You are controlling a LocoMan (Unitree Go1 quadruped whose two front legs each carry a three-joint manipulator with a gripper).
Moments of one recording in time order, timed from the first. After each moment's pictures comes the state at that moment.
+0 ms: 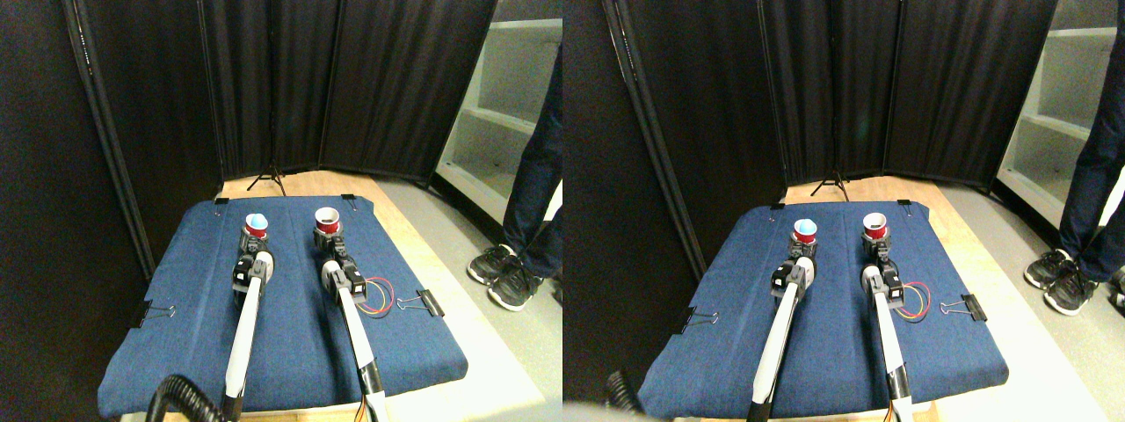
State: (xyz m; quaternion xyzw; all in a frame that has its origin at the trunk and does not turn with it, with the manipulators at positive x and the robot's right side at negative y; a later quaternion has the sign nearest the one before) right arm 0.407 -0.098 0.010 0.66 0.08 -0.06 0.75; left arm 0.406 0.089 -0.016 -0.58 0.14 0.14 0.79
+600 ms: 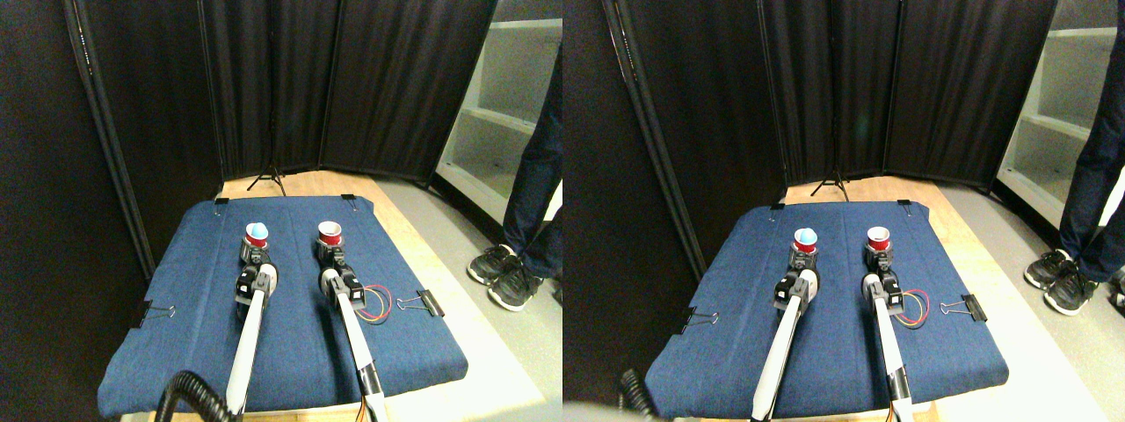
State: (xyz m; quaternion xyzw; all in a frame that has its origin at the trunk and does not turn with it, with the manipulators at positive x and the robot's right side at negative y) right arm 0.406 -0.106 -0.018 0.68 0.09 -0.11 0.72; left arm 0.395 0.086 -0.028 -0.58 0.12 0.17 0.79
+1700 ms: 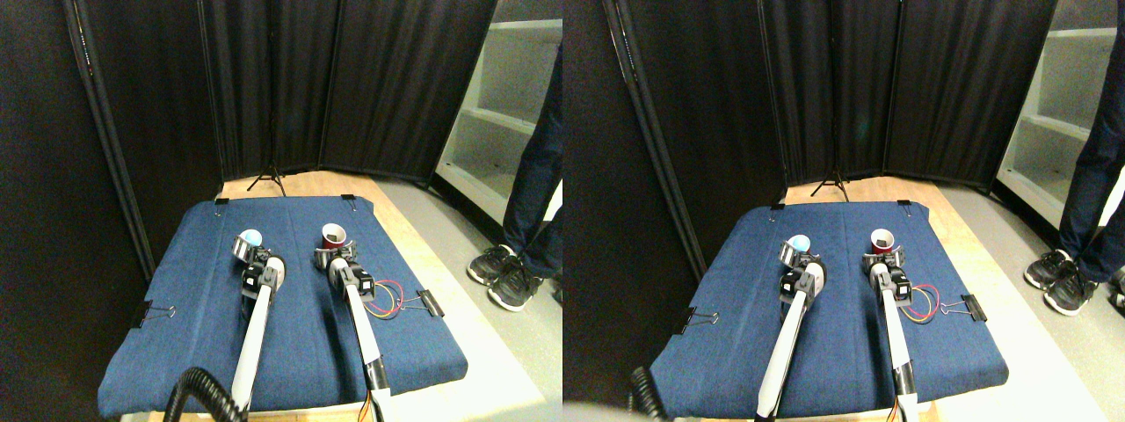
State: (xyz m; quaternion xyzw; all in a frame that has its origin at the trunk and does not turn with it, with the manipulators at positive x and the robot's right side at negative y) right arm 0.396 -0.113 -0.020 0.62 0.19 -0.13 0.75; left arm 0.384 0.091 -0.020 -0.48 0.10 0.27 0.83
